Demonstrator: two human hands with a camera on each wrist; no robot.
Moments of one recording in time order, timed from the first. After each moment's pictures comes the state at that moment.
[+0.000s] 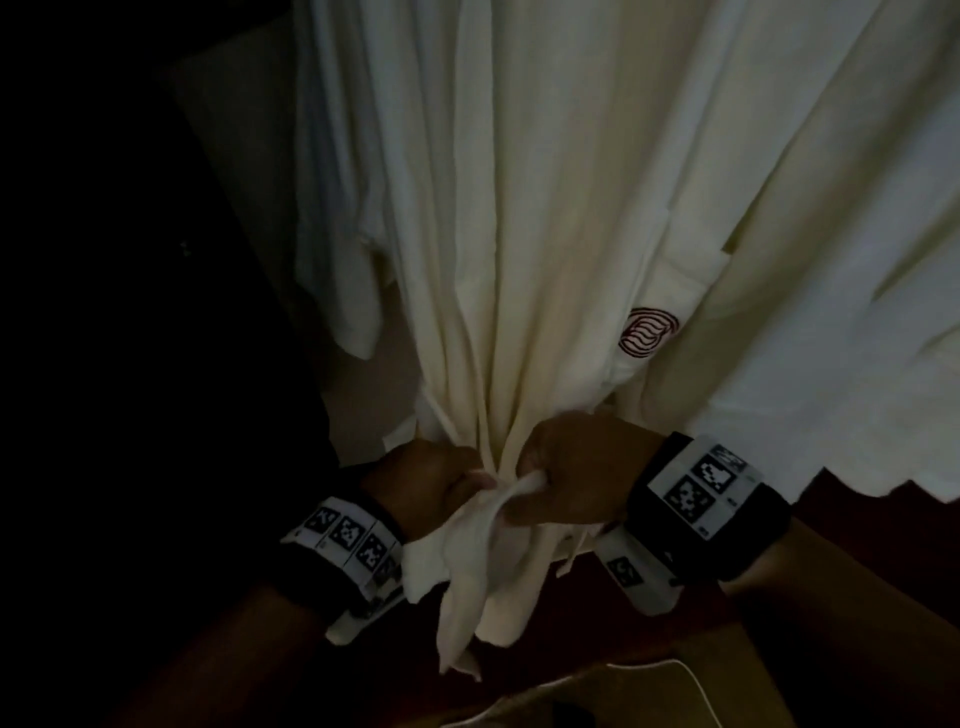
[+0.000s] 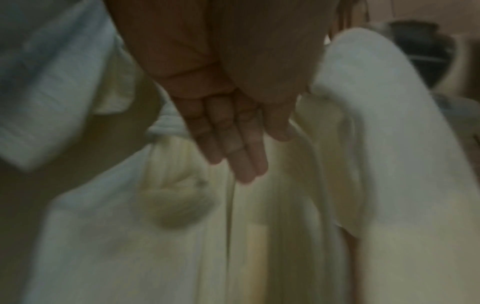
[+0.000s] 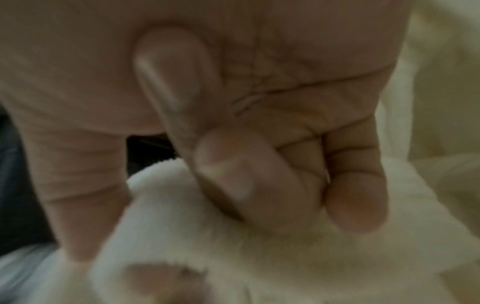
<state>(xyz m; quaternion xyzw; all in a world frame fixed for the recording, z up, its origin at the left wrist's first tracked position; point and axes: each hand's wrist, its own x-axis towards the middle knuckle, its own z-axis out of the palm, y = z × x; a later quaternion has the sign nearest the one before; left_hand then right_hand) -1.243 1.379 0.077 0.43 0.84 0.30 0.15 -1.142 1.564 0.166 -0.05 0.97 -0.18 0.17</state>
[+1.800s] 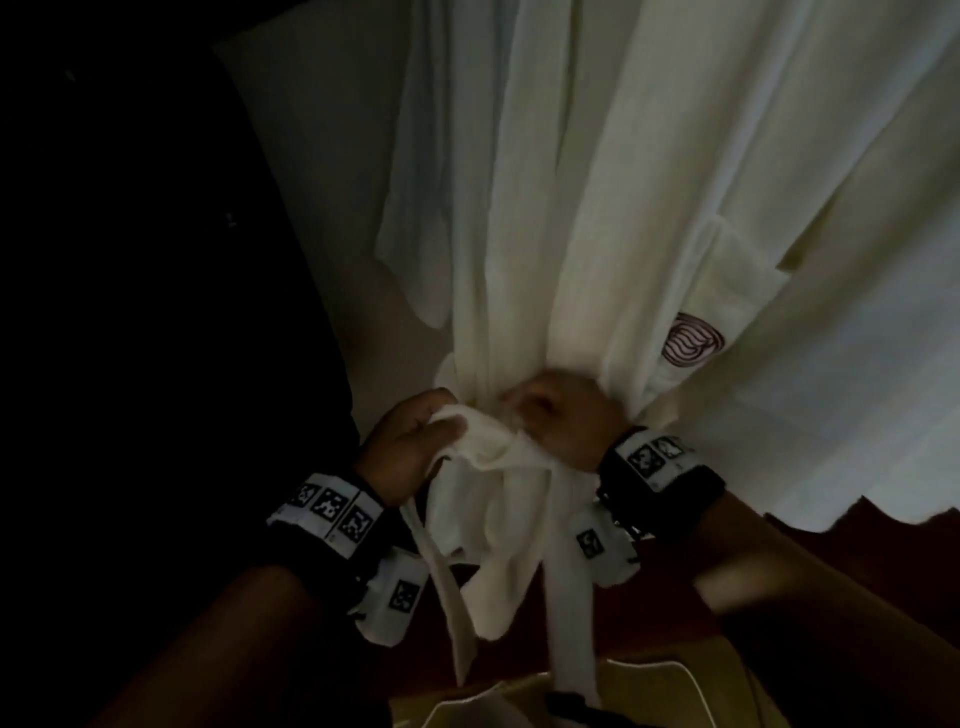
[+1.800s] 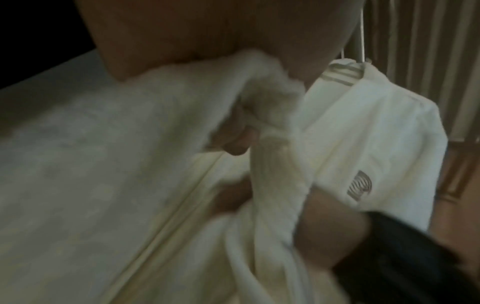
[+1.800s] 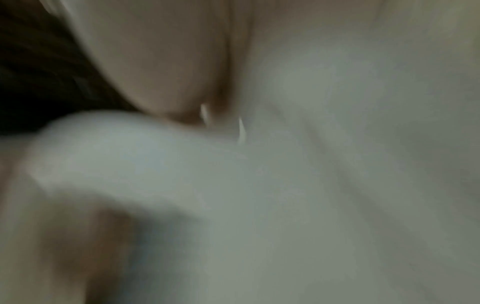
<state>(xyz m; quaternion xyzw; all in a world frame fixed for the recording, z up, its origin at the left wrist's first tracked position) -1.244 1.365 0.098 0.21 0.69 0.65 0.22 -1.185 1.561 0.116 0.04 0.94 -0.34 0.02</state>
